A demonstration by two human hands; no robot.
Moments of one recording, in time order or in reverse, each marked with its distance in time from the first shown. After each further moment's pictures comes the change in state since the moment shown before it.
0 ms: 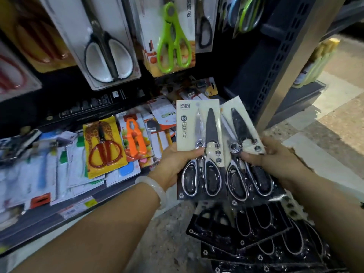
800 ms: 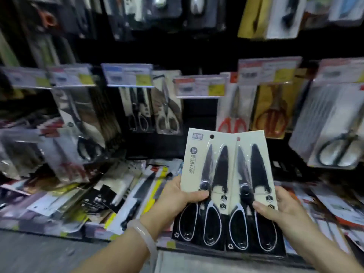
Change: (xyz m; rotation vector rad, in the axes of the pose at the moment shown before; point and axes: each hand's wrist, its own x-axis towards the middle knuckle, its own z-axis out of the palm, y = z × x) left_hand -0.220 0.077 -0.382 -0.032 0.388 0.392; right_hand -0.116 -0.138 0.366 0.180 -0.589 -0.366
